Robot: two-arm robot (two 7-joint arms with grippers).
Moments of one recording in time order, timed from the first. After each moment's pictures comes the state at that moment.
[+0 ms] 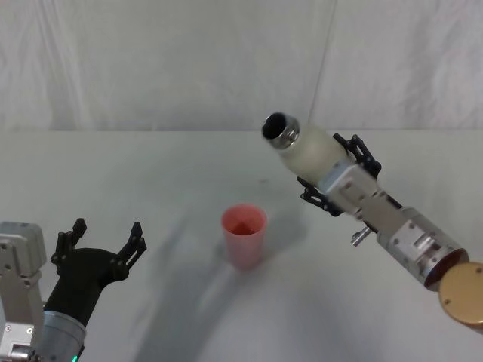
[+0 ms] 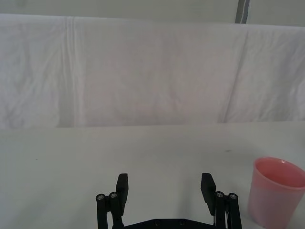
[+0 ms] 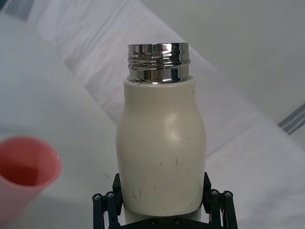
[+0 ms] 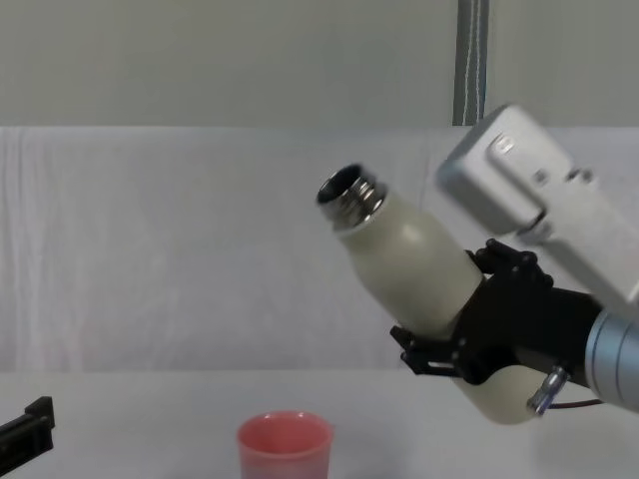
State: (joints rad) left arm 0.27 0.24 0.04 -1.85 -0.25 -0.02 -0.02; right arm 0.23 0.22 -0.39 -1.61 -0.43 0.01 0.22
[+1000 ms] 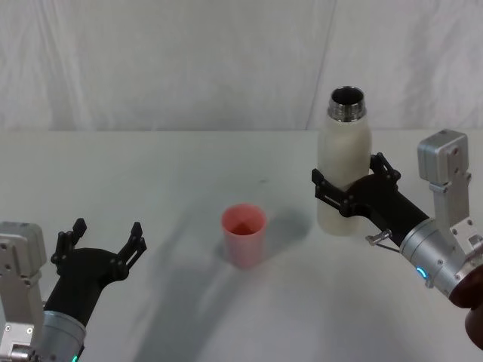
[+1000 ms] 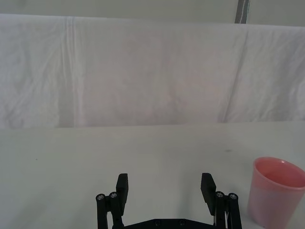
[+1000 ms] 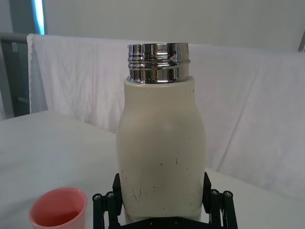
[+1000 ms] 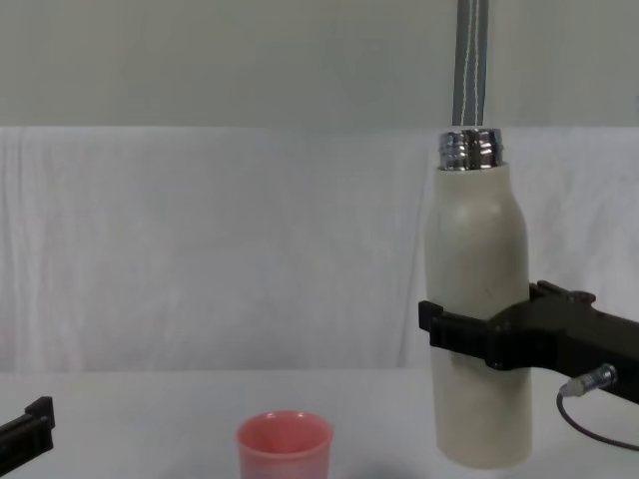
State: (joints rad) left arm 0.27 0.24 0.04 -1.85 -0.25 -0.02 -0.02; right arm 0.18 0.18 -0.25 -1.56 0.12 0.01 0.35
